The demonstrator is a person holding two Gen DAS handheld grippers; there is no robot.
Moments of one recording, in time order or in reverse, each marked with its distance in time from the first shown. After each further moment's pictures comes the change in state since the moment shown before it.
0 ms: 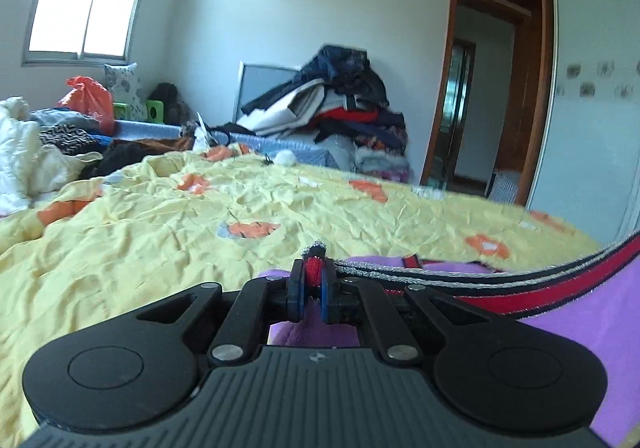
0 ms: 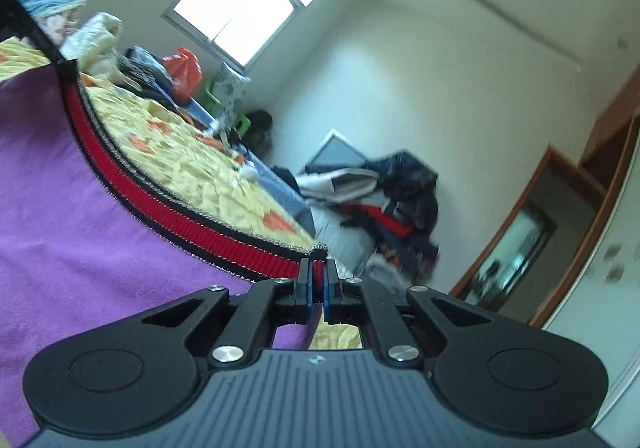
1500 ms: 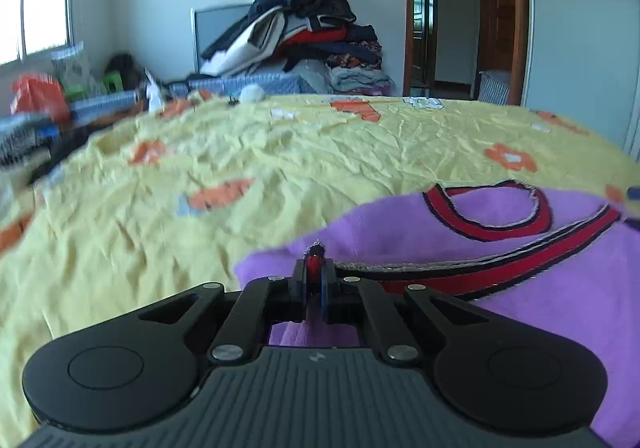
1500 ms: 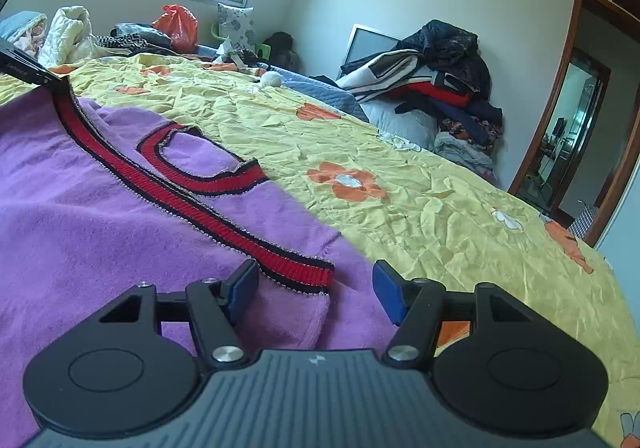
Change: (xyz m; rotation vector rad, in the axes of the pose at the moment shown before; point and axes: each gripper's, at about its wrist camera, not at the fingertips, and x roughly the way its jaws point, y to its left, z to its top) left arm 0.101 -0.013 0.002 0.218 0.217 -0.026; right arm 0.091 -0.016 -0.071 0.307 0.280 0.214
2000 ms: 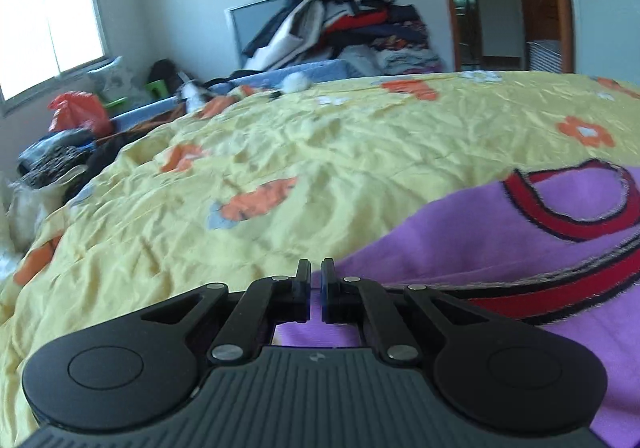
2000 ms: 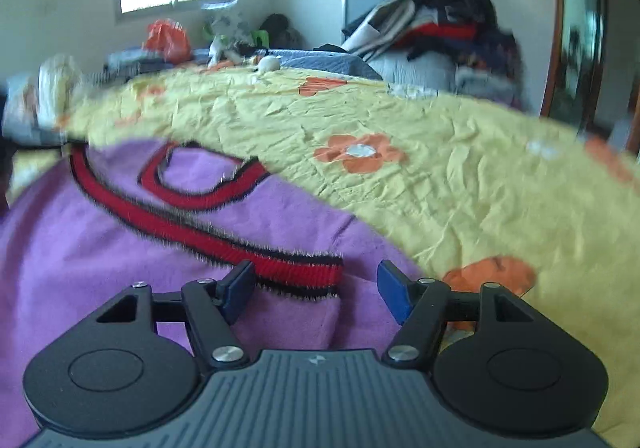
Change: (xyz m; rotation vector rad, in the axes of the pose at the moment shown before) left arm 0.056 0.003 0.005 0.042 0.042 0.199; right arm 0.031 -0.041 0.007 0.299 0.108 0.192
